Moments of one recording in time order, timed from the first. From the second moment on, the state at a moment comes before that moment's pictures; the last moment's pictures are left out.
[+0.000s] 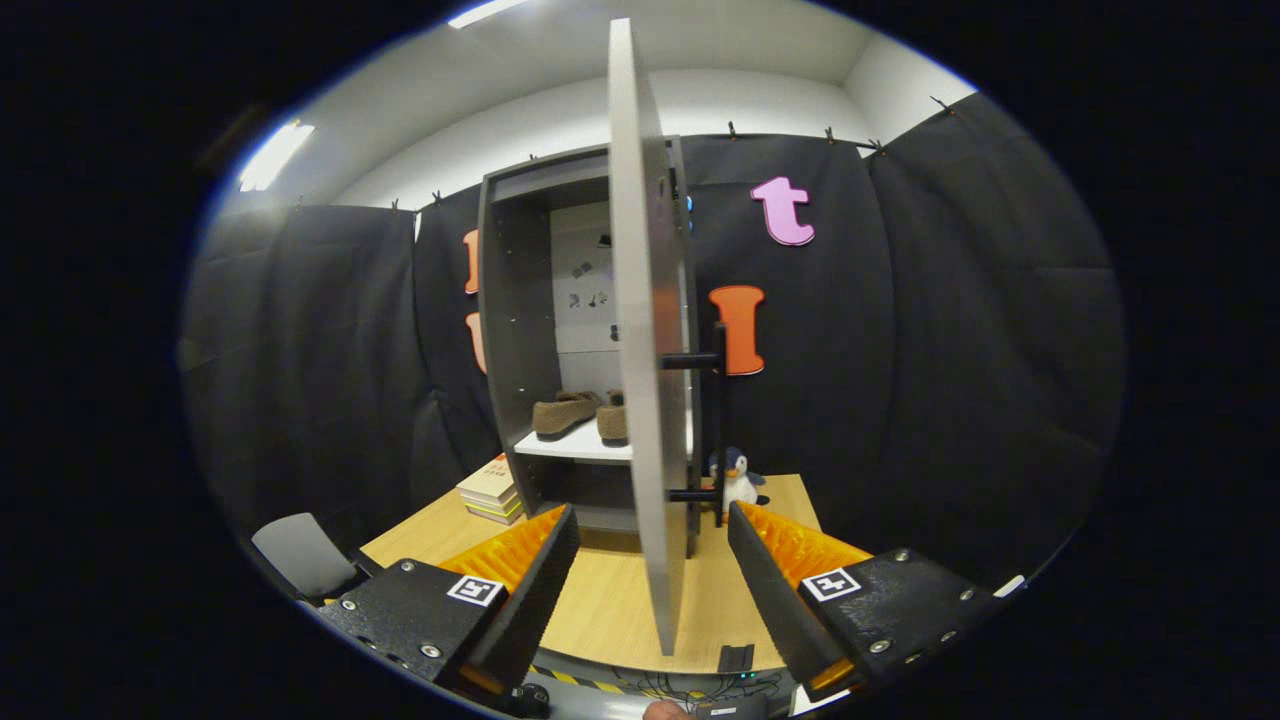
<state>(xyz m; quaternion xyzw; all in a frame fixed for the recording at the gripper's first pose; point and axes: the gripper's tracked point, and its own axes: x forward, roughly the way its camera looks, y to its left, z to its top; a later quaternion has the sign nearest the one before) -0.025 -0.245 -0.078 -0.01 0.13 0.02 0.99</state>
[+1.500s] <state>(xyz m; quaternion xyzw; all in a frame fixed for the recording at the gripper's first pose) 0.076 -0.120 -0.082 0.03 0.16 0.03 0.99</state>
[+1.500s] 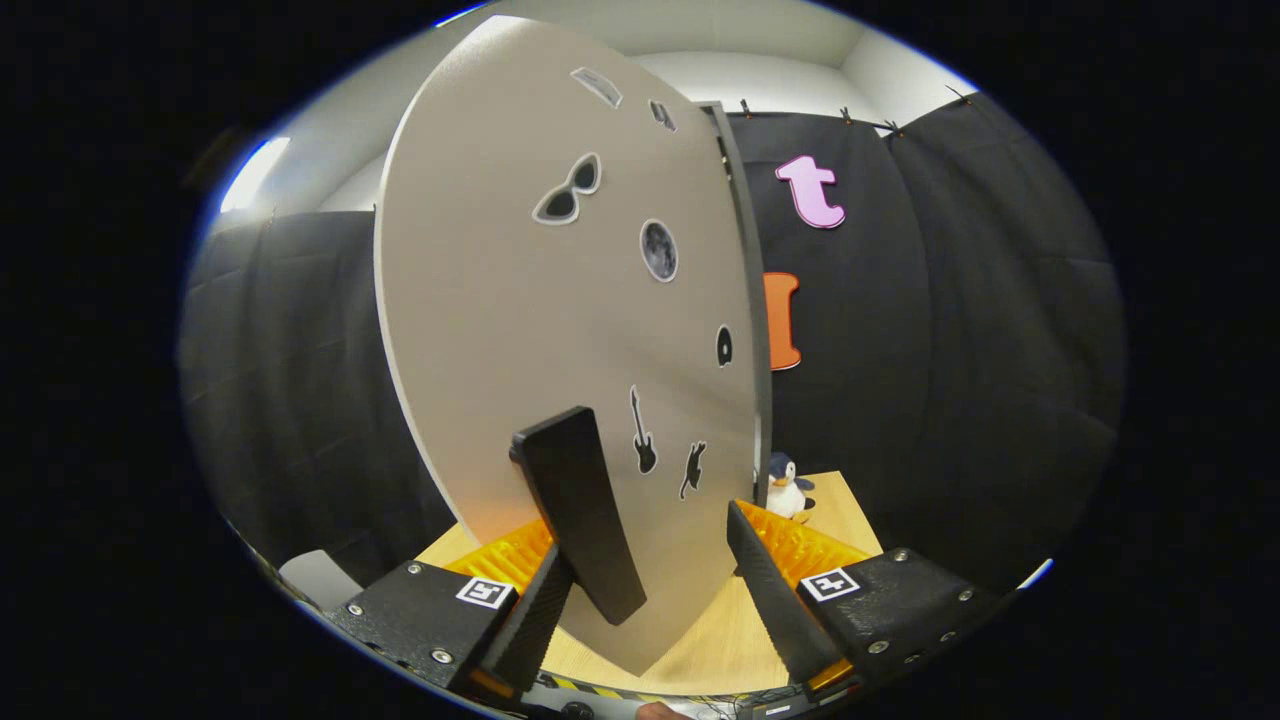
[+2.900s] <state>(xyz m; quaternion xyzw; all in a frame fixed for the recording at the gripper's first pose) 0.148 0.004 -0.111 -0.03 0.16 -0.06 0.99</state>
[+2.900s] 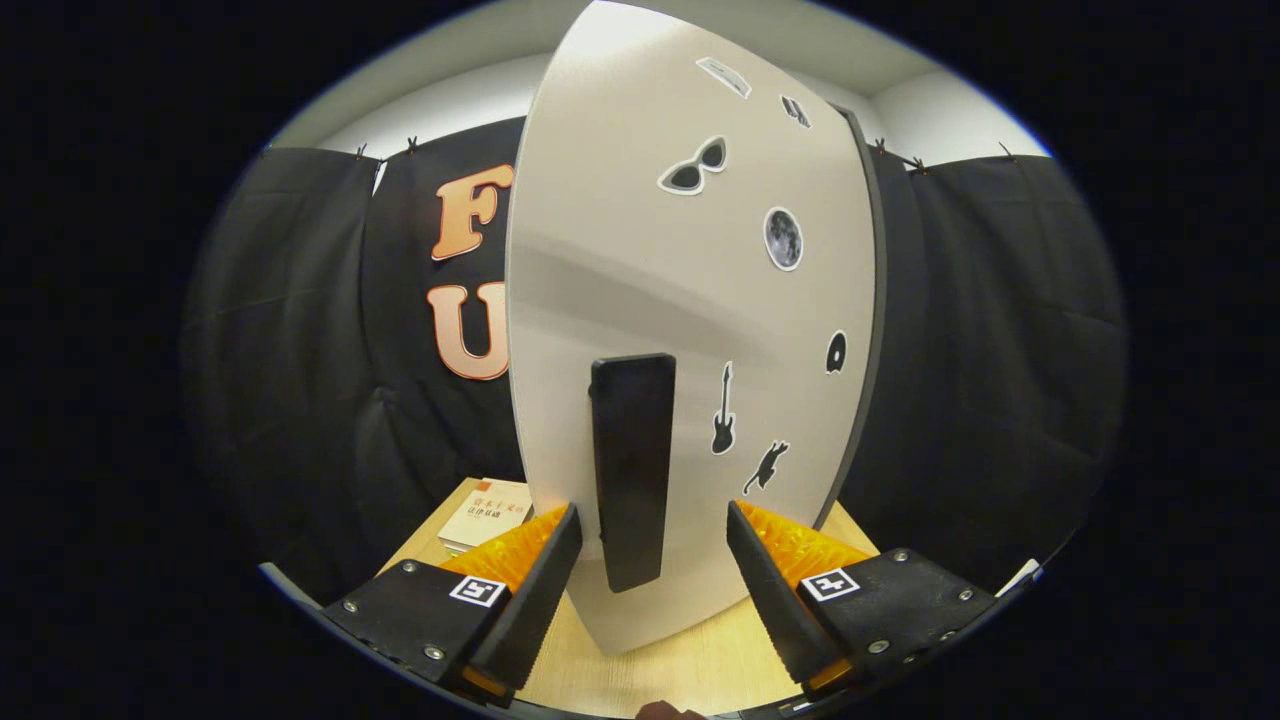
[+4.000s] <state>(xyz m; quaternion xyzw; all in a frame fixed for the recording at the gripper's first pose) 0.219 0.023 -0.135 -0.02 0.13 0.07 0.99</state>
